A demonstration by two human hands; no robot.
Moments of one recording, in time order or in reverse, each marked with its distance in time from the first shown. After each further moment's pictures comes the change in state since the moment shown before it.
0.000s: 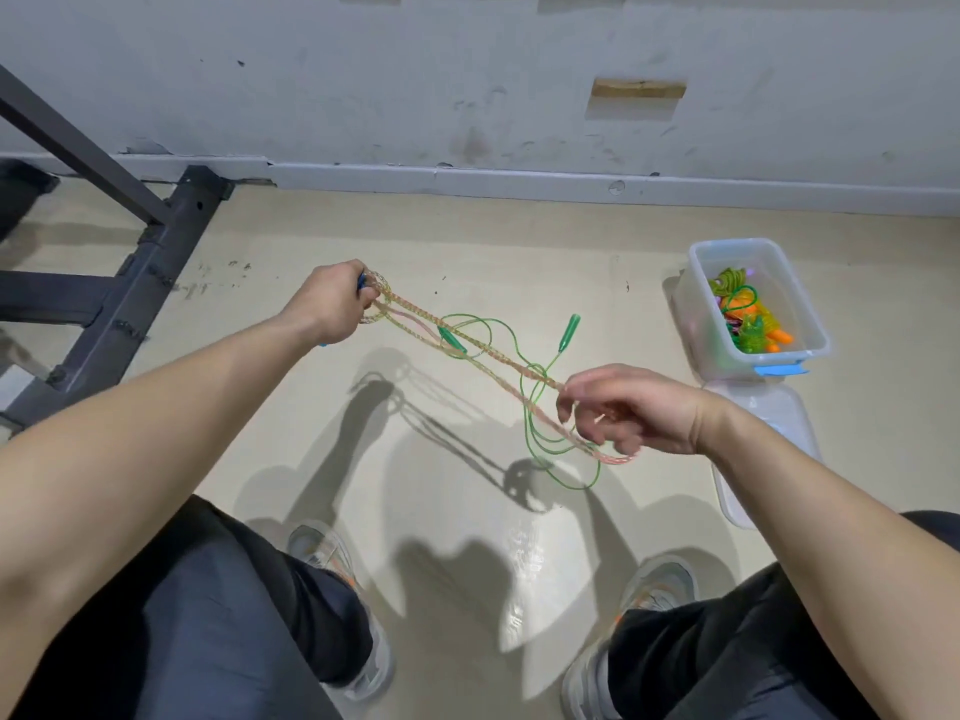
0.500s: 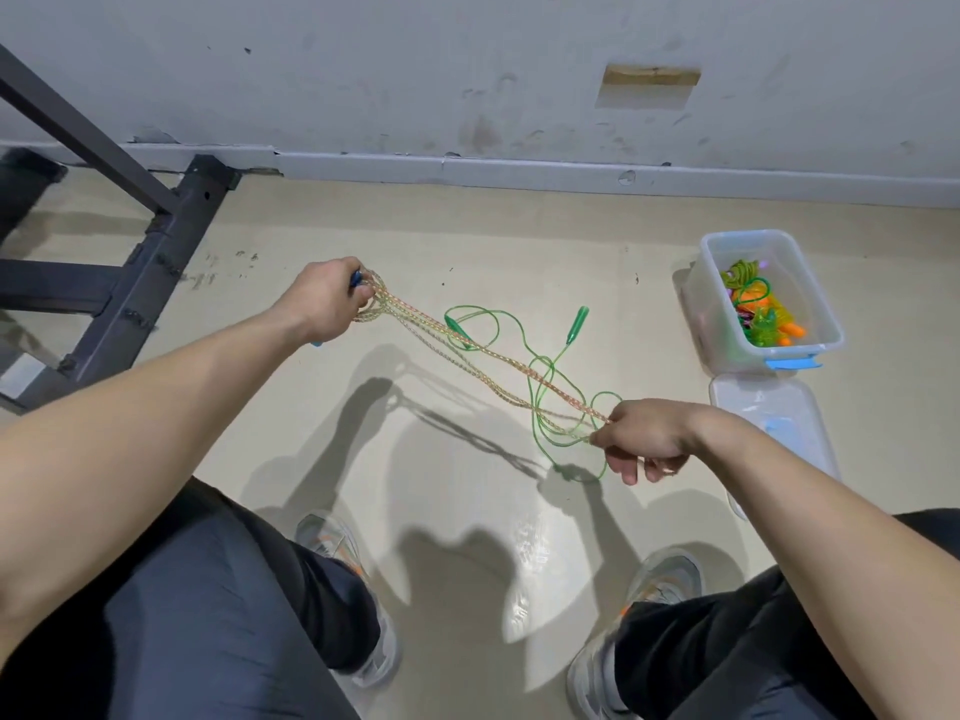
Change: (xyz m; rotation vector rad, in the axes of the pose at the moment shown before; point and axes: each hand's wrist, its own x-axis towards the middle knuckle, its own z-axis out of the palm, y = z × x) left_hand -0.010 -0.014 -0.007 0.049 -0.013 0.020; right_hand 0.010 0.019 0.004 -0.715 0.140 0.519
